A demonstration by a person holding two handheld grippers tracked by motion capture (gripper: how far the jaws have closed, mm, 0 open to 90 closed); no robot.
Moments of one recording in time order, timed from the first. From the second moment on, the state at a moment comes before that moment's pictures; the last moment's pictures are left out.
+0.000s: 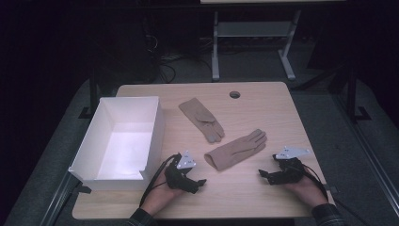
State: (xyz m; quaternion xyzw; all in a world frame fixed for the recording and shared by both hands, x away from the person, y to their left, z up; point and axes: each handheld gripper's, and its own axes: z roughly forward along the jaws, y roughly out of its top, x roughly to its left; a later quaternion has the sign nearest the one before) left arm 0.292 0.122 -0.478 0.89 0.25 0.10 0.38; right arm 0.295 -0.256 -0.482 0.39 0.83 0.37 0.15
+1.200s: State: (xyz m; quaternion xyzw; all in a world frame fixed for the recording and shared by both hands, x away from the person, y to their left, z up) left arm 0.292 0.123 -0.477 0.89 0.25 0.11 0.38; right arm 0.317 -0.211 -0.451 0.33 0.85 0.40 0.06
